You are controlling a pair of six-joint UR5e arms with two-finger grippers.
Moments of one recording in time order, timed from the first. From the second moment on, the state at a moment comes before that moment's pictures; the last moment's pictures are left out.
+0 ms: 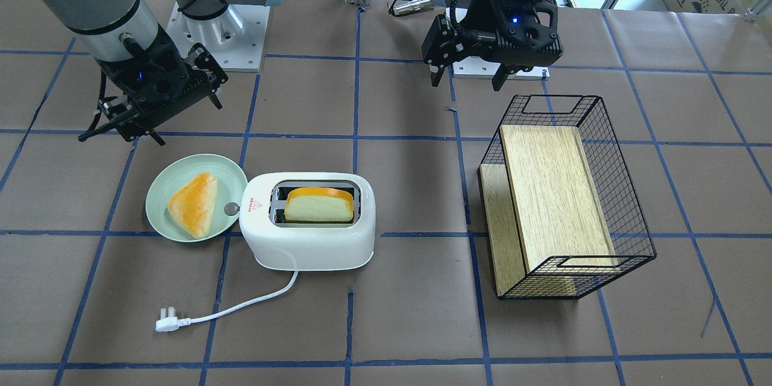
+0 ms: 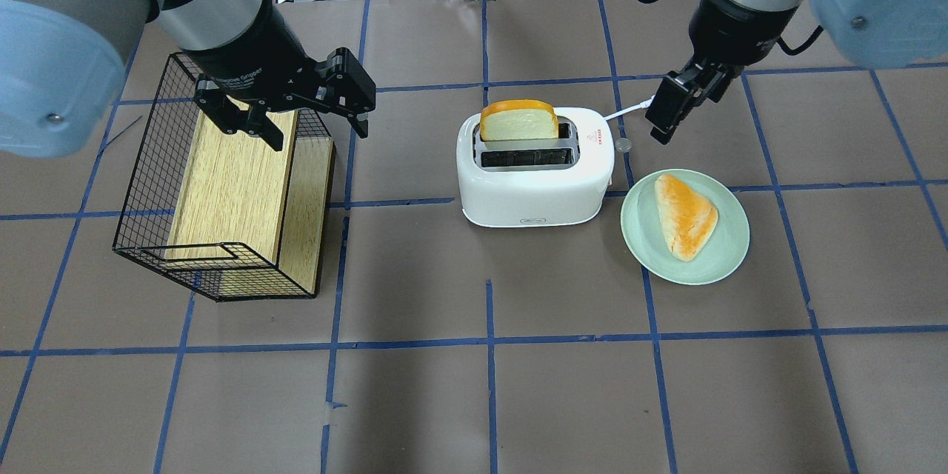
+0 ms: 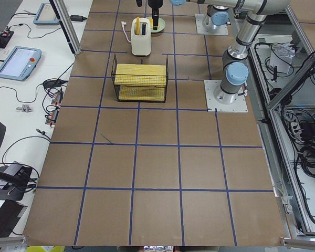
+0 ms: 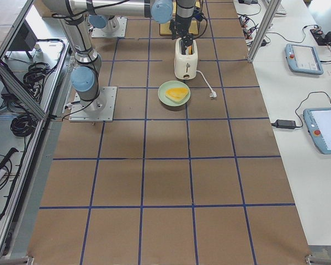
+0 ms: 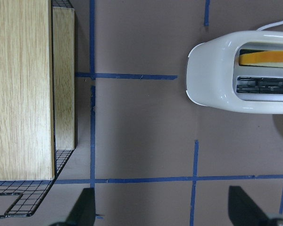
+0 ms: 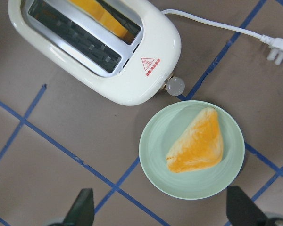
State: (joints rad) left arm -1.68 -1.54 -1.56 -1.59 1.45 -0.16; right arm 1.56 -1.50 1.57 -1.58 -1.54 -0.81
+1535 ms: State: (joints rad) left arm -1.68 -1.54 -1.56 -1.59 1.45 -0.16; right arm 1.57 -1.36 1.76 -2.00 -1.48 -1.28
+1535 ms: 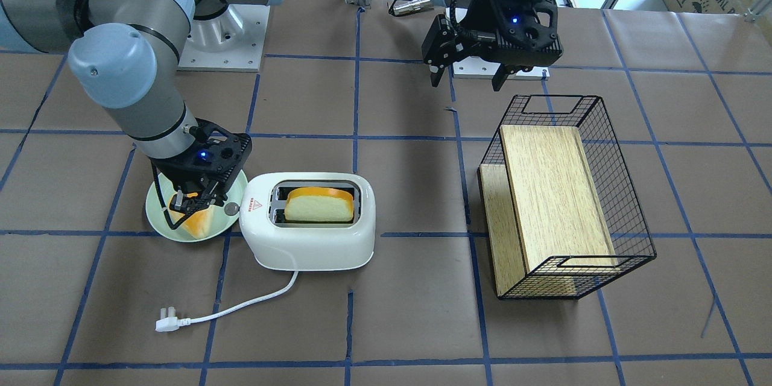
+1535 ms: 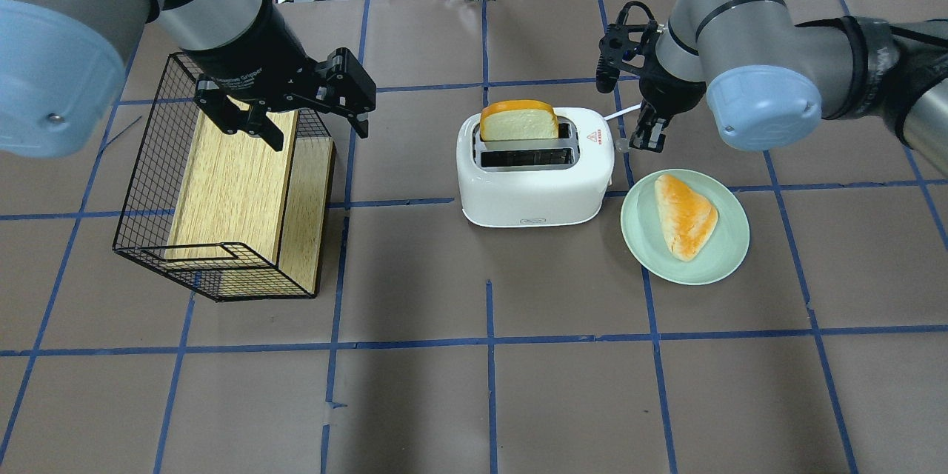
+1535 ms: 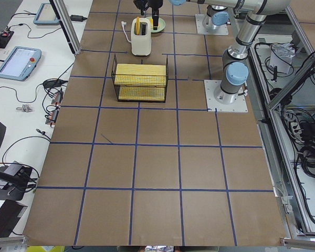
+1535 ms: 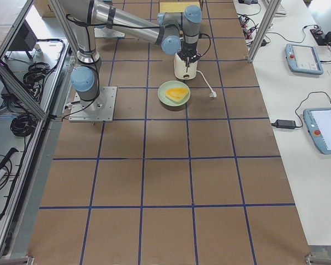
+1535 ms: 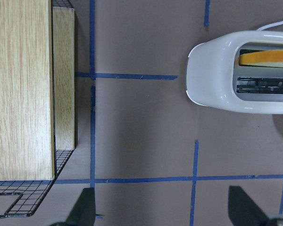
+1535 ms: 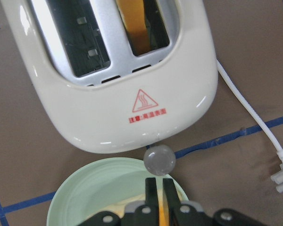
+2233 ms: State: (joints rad) left arm -1.68 -1.54 -1.56 -1.59 1.45 -0.16; right arm 1.57 -1.33 1.76 -2.02 -1.46 -1.35
